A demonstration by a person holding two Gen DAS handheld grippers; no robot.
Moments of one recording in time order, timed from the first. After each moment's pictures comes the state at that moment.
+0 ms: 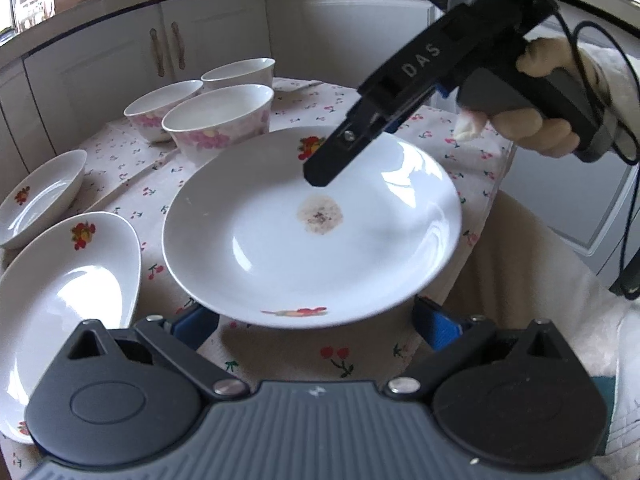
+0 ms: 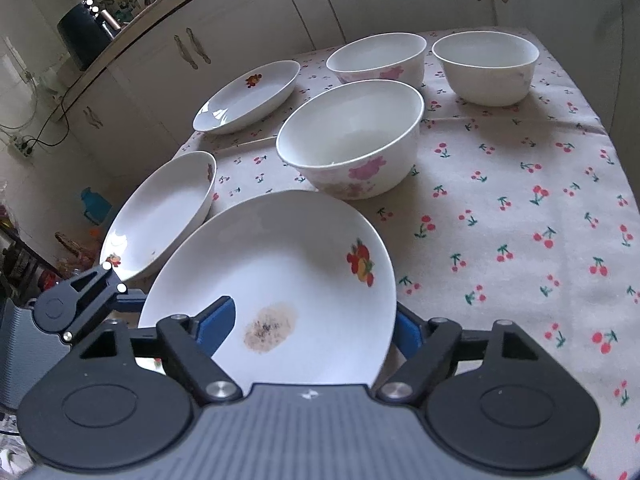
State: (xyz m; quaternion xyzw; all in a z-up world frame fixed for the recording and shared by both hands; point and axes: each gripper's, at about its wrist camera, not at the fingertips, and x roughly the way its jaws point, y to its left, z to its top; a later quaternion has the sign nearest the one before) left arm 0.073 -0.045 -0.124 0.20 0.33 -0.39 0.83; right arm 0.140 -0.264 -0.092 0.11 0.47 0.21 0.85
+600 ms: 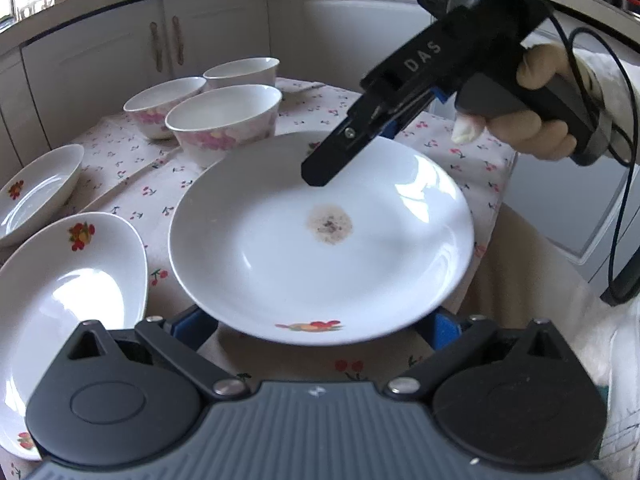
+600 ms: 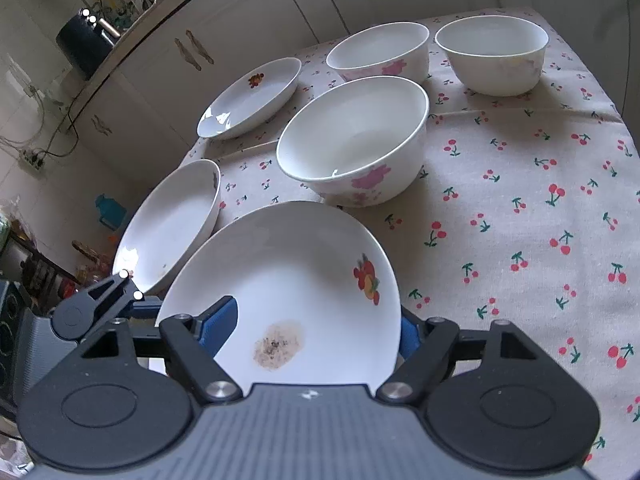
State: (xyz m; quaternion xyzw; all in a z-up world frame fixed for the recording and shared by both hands) left arm 0.084 -0.041 -0.121 0.19 0.34 -0.40 0.83; right arm 0.154 -0.265 -0.093 0.13 0.49 0.22 0.83
